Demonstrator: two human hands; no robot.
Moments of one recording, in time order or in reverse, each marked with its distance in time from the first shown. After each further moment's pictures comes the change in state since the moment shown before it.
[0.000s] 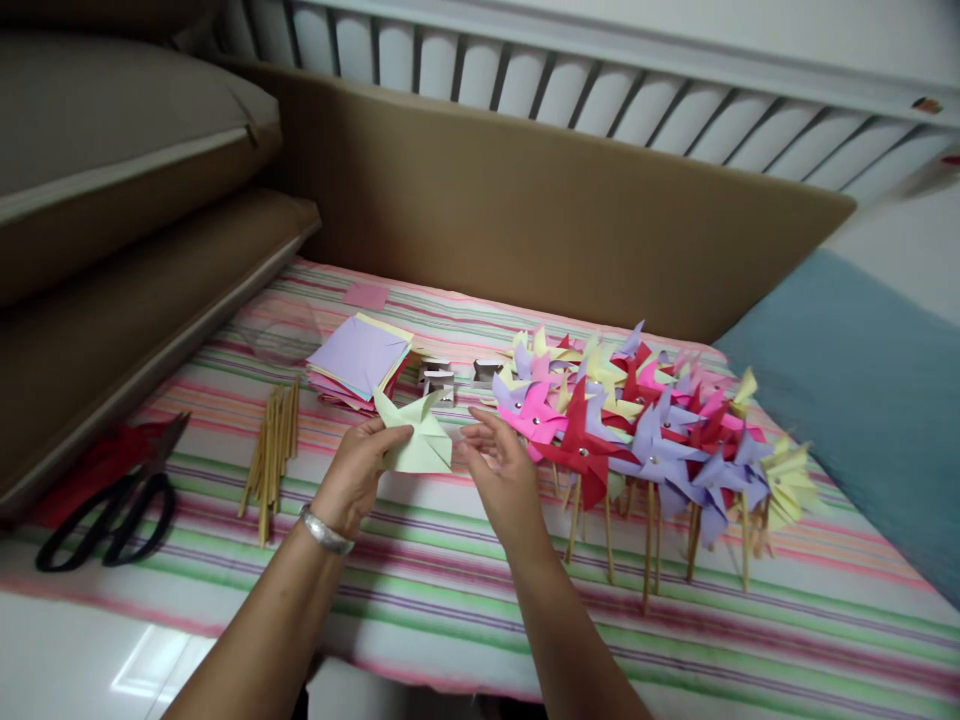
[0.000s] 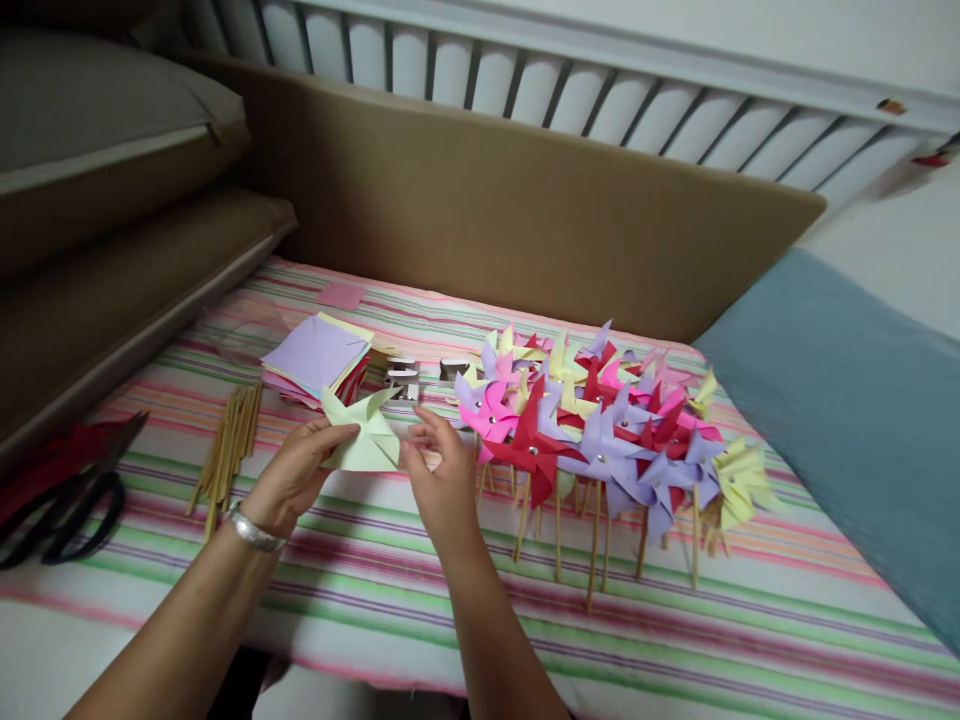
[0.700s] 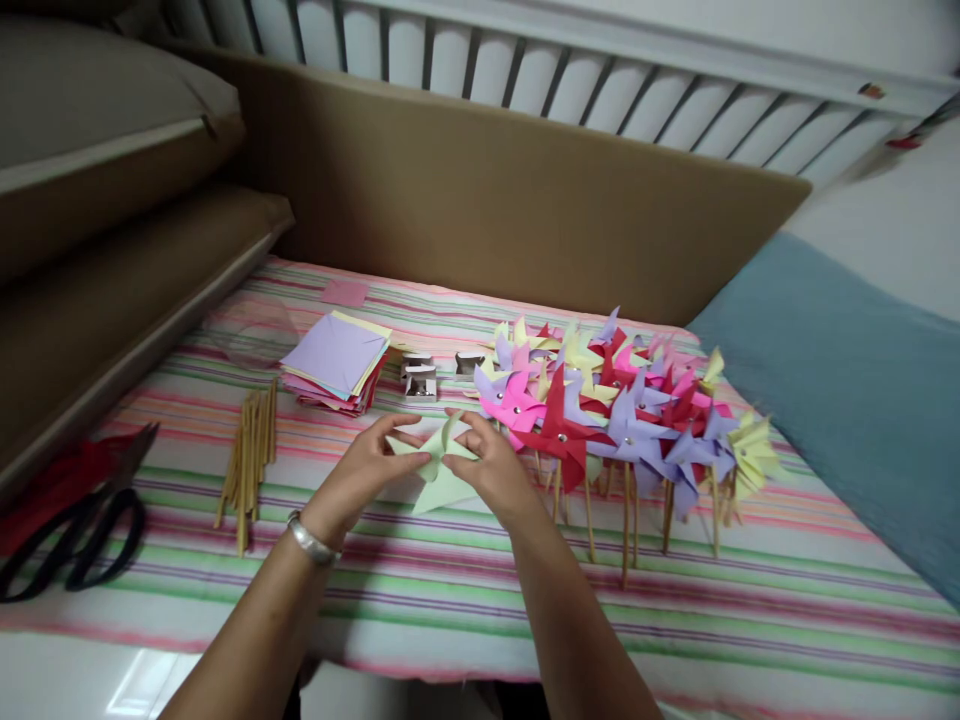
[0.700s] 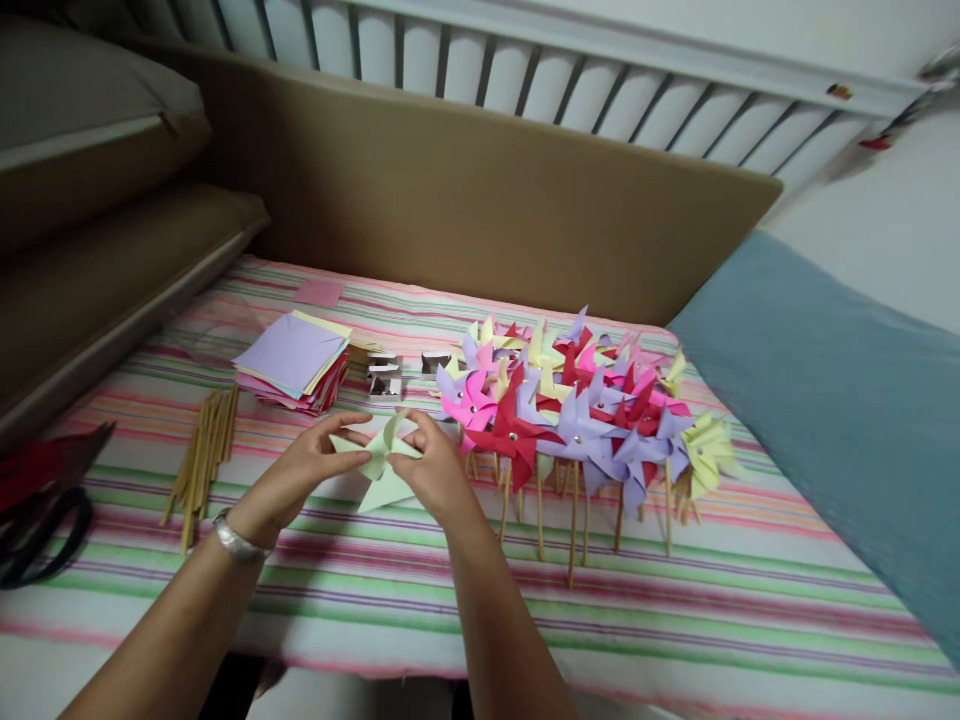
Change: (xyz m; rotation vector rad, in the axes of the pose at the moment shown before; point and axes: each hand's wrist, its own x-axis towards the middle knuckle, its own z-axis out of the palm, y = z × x) left_hand -0.009 -0.005 0.010 0.403 -0.230 0.096; right_hand 0.007 0.001 -0.015 0.252 -0.272 0.334
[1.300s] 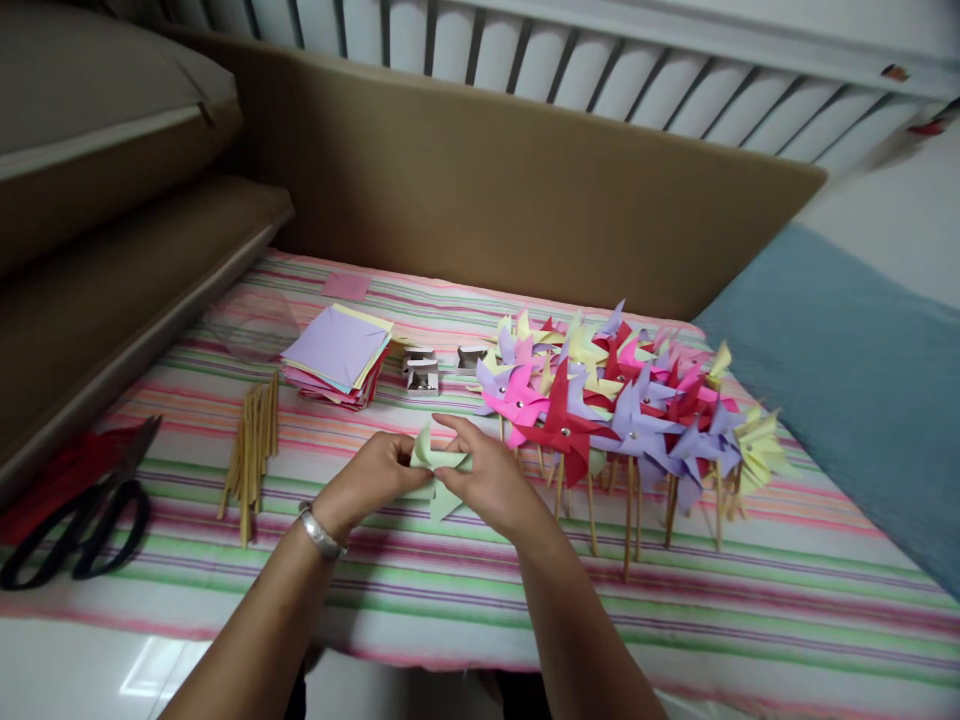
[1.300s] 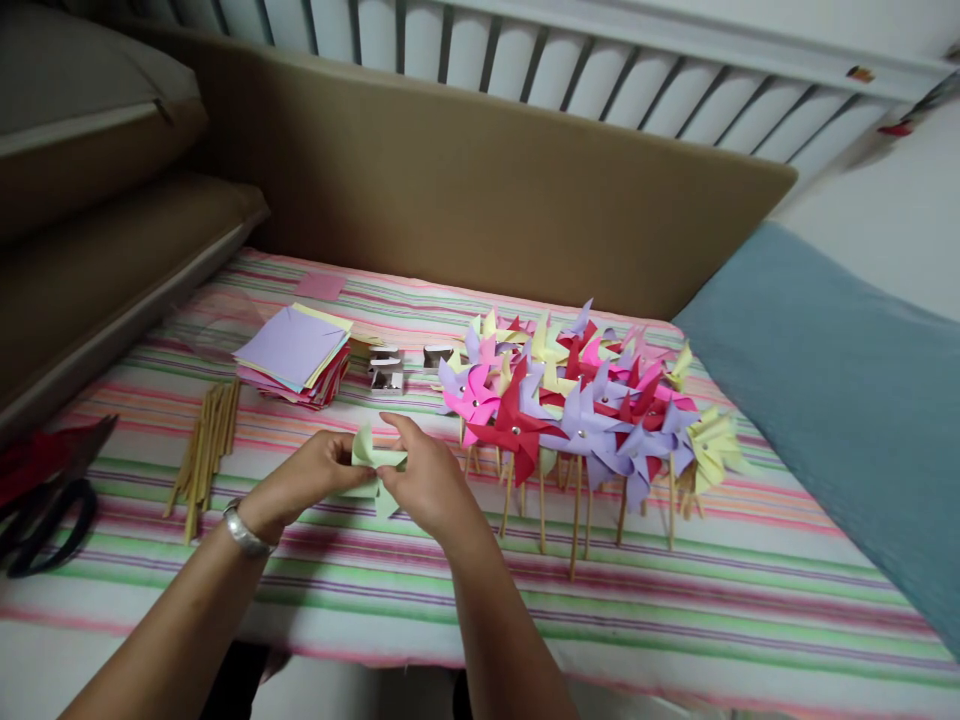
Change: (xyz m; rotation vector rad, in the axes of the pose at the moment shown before) left_hand 0.000 -0.009 -0.001 0.252 -0.276 -0.021; right_hand -0.013 -0.010 0.004 -0.566 -0.039 -0.096
